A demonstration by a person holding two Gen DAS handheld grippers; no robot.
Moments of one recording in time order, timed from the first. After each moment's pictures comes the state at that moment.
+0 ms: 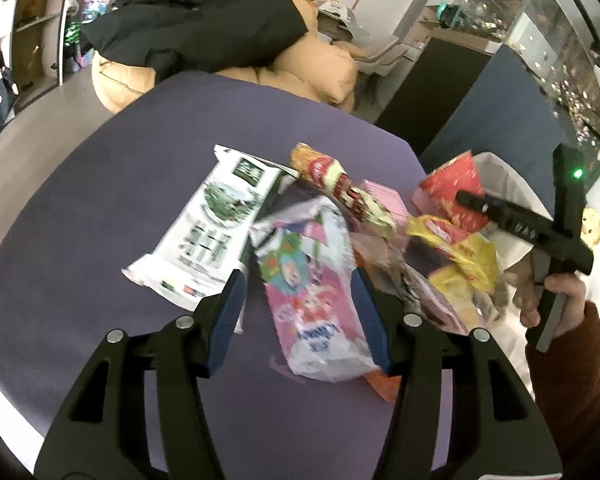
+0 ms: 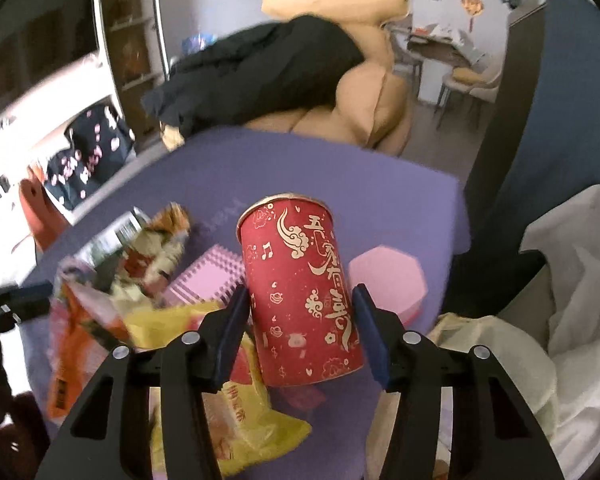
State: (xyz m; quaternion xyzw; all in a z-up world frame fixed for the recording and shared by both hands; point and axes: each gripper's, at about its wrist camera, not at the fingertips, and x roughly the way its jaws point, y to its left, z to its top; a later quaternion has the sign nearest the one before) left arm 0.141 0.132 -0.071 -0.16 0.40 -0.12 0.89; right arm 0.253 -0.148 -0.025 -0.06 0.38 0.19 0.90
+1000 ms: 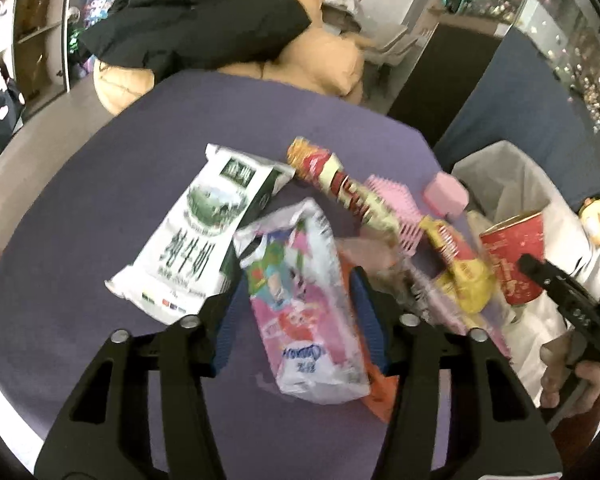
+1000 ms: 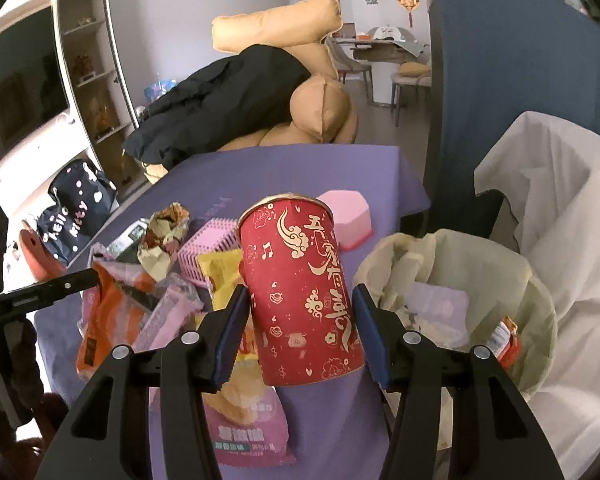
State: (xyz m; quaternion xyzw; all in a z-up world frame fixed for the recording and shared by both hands) left arm 0.158 0.110 -0.077 -0.13 0.42 -0.09 0.89; right arm 0.163 -0.190 -0.039 0.02 0.36 0.13 0.92
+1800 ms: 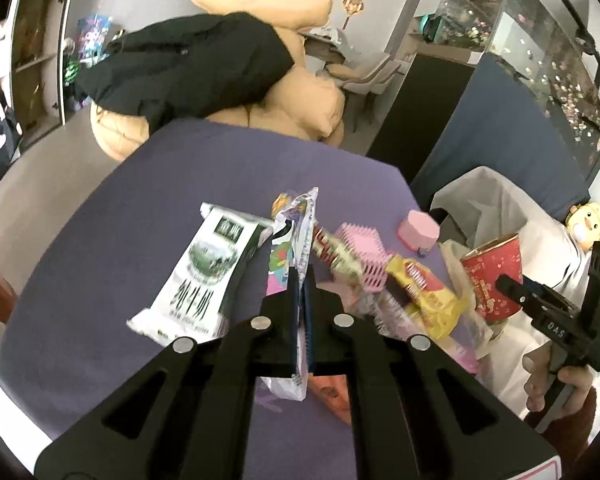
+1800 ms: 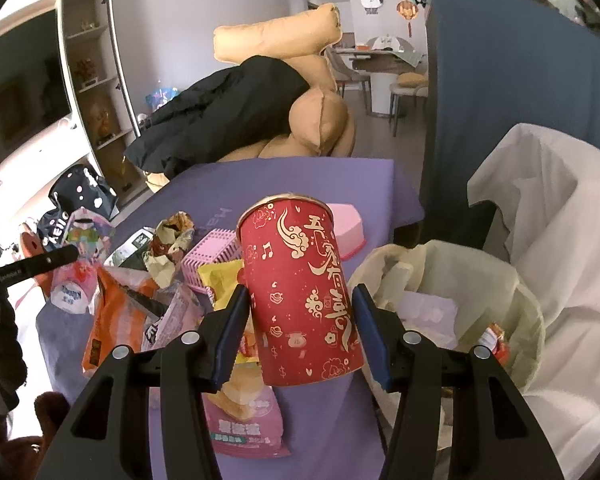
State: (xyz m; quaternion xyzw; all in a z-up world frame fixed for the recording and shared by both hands) left arm 0.145 0.110 -0.023 -0.12 0.35 -0.10 0.92; right arm 0.154 -0.200 -0.022 0.02 0.34 0.12 0.93
